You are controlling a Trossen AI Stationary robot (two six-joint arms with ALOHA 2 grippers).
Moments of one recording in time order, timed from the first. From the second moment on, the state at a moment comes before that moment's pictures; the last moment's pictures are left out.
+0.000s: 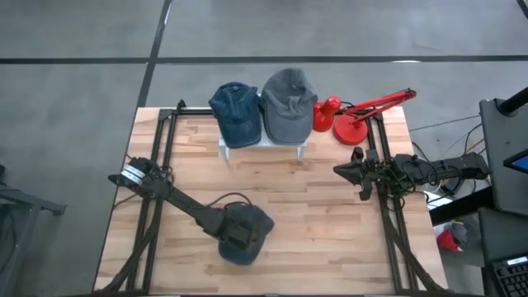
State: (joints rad) left arm -0.48 1.87 1.21 -0.60 -0.27 -1.92; right arm 0.15 0.26 0.18 0.11 0.24 0.46
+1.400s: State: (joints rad) left arm -0.48 1.67 1.98 -1.08 -1.09 -1.44; right arm 0.15 0.26 0.18 0.11 0.24 0.45
